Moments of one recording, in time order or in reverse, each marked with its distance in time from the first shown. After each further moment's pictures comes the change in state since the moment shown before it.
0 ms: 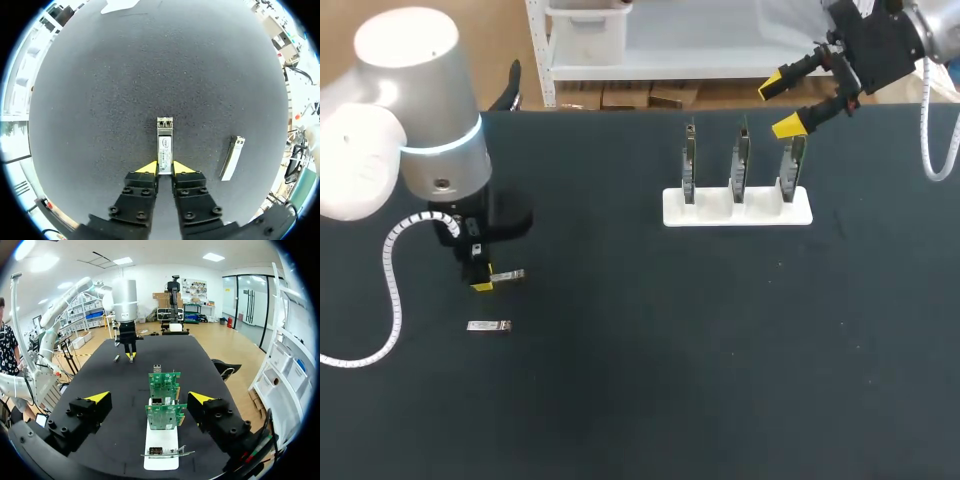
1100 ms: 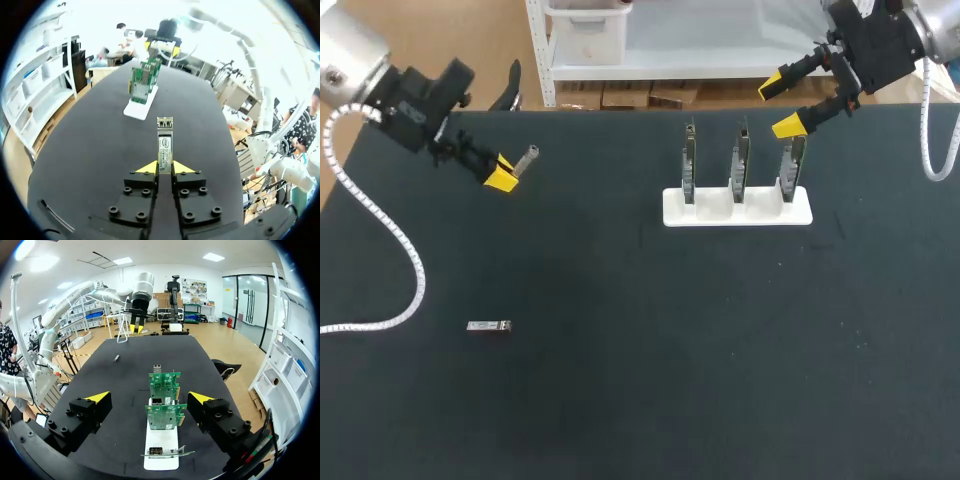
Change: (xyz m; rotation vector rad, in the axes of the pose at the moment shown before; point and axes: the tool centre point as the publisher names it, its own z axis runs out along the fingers) left arm -0.067 0.035 -0.145 0.242 -0.804 -0.040; right arm 0.000 0.000 0.000 0.000 0.000 0.000
